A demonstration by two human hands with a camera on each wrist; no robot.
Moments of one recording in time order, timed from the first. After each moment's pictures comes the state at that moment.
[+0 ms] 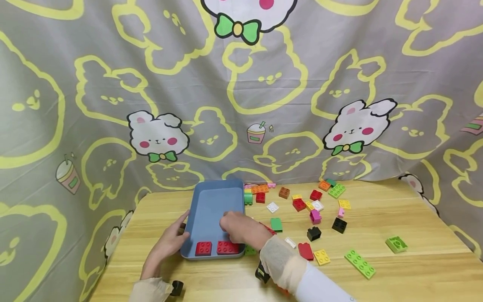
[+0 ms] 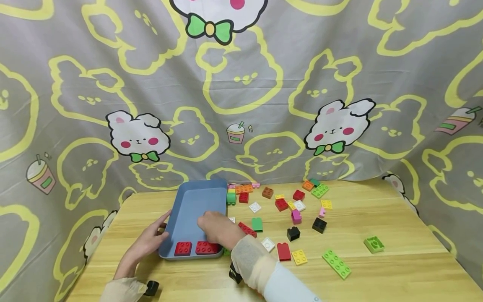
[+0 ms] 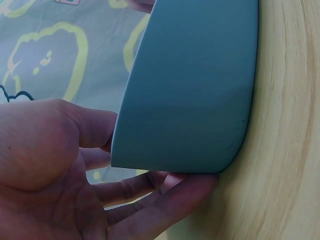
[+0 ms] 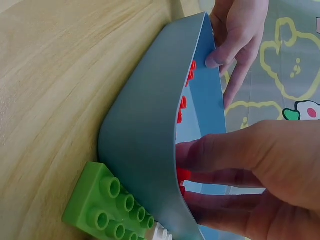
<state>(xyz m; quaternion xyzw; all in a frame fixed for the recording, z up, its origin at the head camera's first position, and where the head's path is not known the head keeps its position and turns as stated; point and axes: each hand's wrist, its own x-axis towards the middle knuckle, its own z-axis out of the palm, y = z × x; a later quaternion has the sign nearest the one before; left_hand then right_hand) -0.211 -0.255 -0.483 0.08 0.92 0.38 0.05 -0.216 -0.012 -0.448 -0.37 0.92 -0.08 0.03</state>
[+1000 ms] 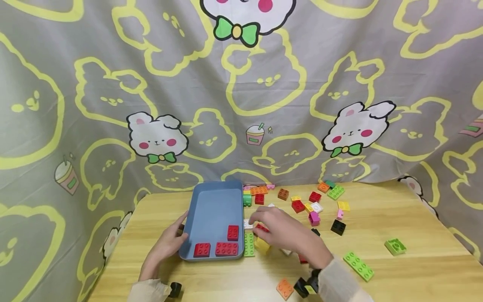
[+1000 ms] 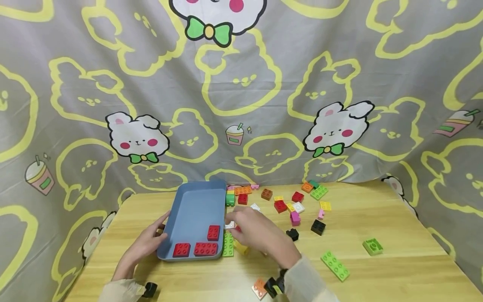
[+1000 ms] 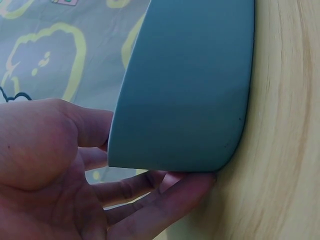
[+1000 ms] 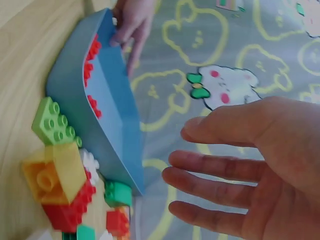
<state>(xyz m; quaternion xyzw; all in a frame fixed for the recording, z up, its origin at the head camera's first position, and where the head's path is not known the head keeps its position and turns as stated) -0.211 -0.255 -0.481 0.08 0.92 0.37 0.05 -0.174 0.088 -0.405 -0.31 0.92 -0.26 0.02</state>
